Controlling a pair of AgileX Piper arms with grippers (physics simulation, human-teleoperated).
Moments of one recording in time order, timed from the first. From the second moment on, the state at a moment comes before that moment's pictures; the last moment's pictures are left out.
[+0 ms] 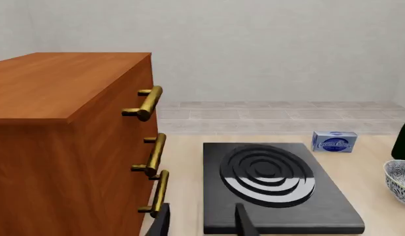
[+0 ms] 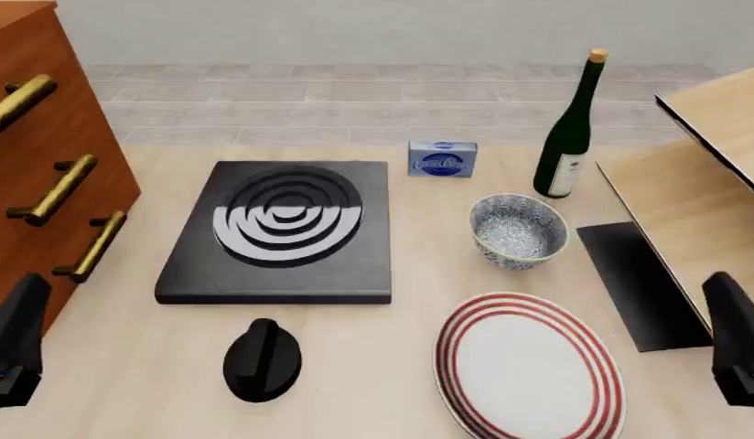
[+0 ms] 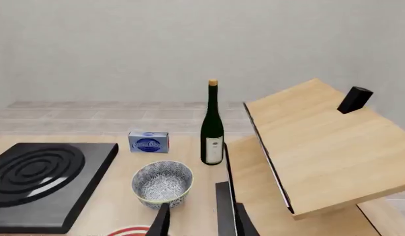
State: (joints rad) left arm 0.00 0.00 0.00 0.00 0.00; right arm 0.01 0.00 -0.01 0.01 0.00
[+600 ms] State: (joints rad) left arm 0.00 0.00 0.00 0.00 0.00; right arm 0.07 0.24 -0.08 -0.07 -0.04
